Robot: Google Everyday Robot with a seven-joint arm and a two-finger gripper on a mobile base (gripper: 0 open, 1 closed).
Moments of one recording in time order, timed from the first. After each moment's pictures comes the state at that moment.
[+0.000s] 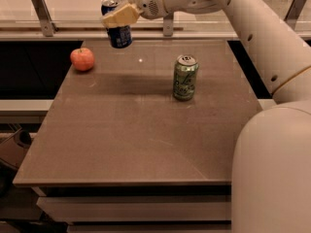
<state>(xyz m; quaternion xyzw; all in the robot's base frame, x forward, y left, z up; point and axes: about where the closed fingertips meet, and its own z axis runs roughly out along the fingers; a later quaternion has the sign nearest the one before) 0.703 0.103 1.020 -0.57 0.56 0.32 0.51</state>
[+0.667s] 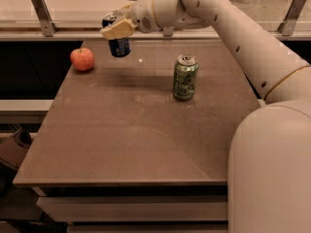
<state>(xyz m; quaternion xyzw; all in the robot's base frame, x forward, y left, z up) 0.736 0.116 0.974 -0.54 0.60 0.30 0.51</state>
